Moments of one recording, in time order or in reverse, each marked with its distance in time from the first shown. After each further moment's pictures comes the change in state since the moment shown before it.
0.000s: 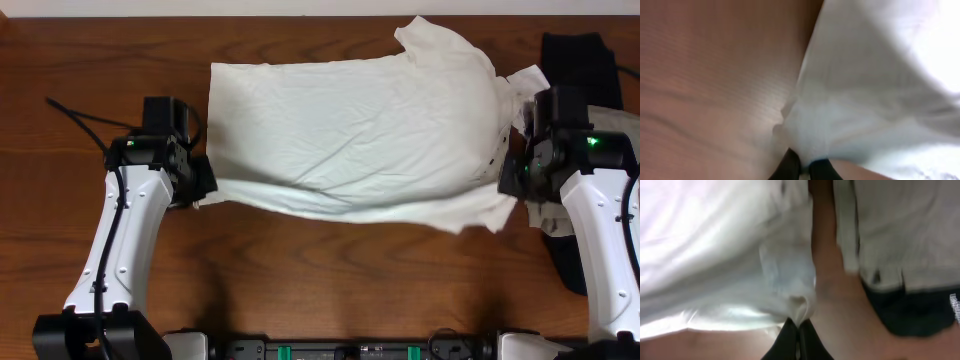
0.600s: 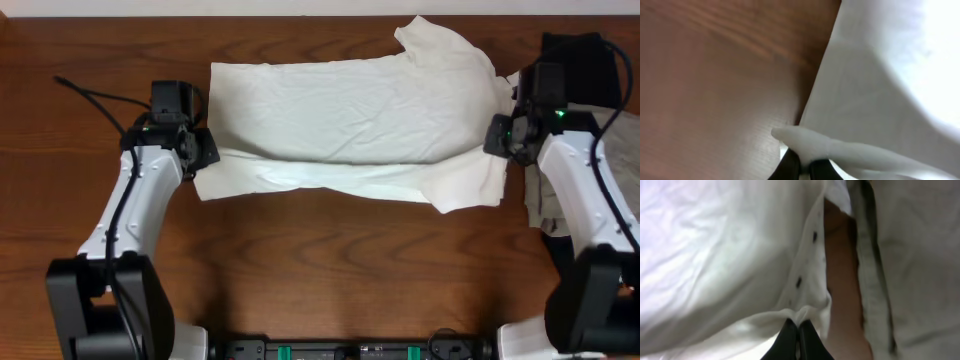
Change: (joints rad) left arm 0.000 0.166 0.000 0.354 -0.051 -0.002; right arm -0.002 0.261 0.000 0.404 0.000 0.028
